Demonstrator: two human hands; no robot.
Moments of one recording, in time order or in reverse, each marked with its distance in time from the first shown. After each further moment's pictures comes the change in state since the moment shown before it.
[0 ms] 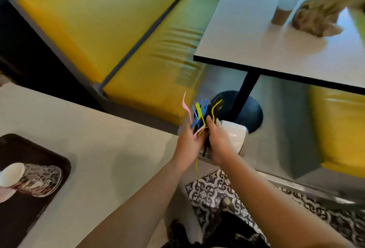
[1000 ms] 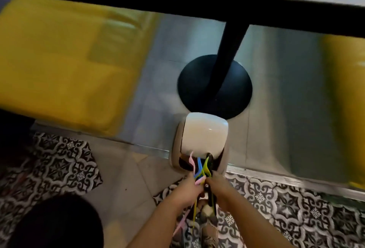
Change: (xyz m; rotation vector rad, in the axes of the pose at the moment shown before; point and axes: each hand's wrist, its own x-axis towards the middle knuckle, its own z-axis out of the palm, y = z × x) left_hand 0.173 -0.257 0.254 0.185 -0.650 -0.706; right_hand 0.224 0.195 -0.257 -0.282 0.132 0.712
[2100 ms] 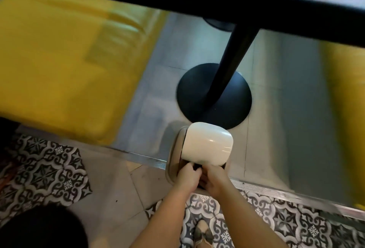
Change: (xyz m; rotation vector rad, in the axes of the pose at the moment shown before) left_hand 0.046 0.043 -0.020 -0.060 0.228 0.025; right_hand 0.023 -0.059 0.013 0.386 0.108 -0.008
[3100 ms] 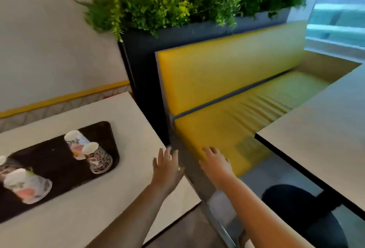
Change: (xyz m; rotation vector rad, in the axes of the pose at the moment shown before) left_hand -0.442 -0.020 -0.243 0.424 1.027 -0.058; right_hand -0.410 -0.033 0.204 -1.803 -0.422 -1.339
